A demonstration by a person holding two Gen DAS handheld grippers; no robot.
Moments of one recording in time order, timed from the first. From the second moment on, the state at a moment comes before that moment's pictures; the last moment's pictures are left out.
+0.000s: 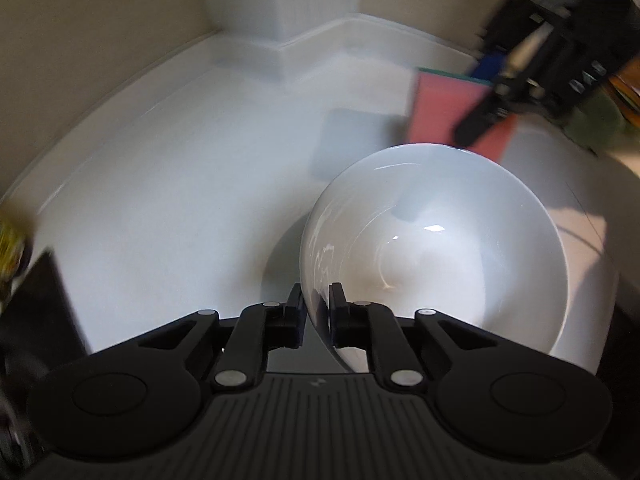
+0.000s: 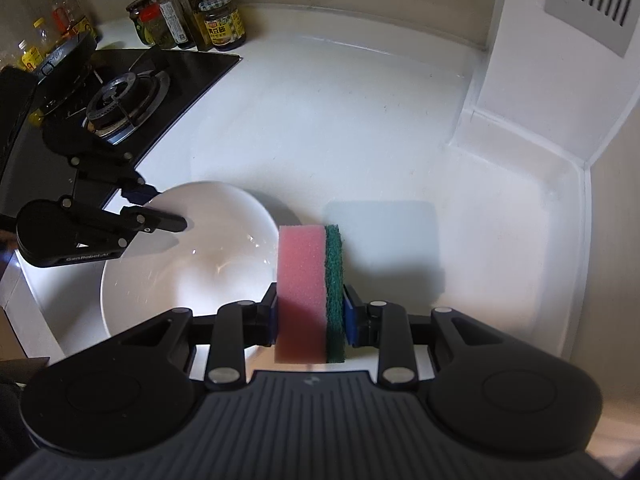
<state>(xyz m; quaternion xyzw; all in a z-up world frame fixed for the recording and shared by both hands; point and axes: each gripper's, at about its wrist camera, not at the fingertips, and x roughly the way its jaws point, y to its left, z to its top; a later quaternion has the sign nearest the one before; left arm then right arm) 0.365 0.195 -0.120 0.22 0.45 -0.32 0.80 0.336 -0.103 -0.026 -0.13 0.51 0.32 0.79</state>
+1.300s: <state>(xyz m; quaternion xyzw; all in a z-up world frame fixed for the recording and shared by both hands) 0.264 0.202 -0.048 0.16 0.47 -0.21 0.84 0.329 -0.112 -0.028 -0.11 0.50 0.31 0.80</state>
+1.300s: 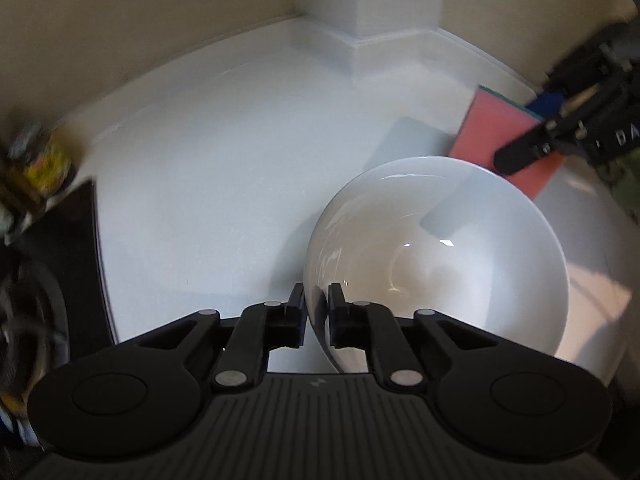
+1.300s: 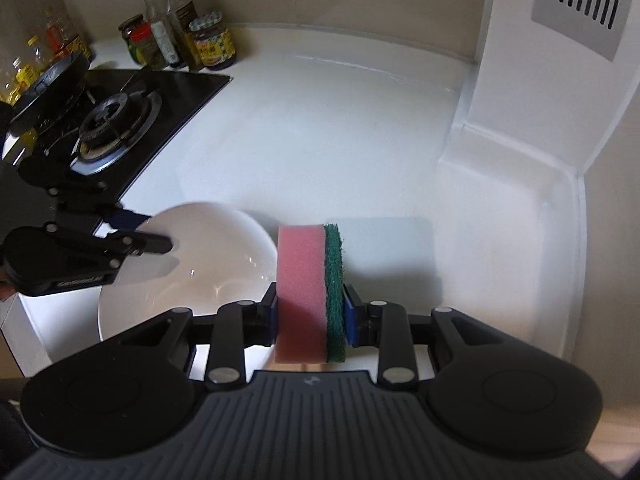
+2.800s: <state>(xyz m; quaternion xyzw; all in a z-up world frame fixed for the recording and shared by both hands) 0.257 0.184 -0.034 0.12 0.50 -0.16 0.84 0.326 -0.104 -0.026 -0.13 0.49 0.32 0.80</state>
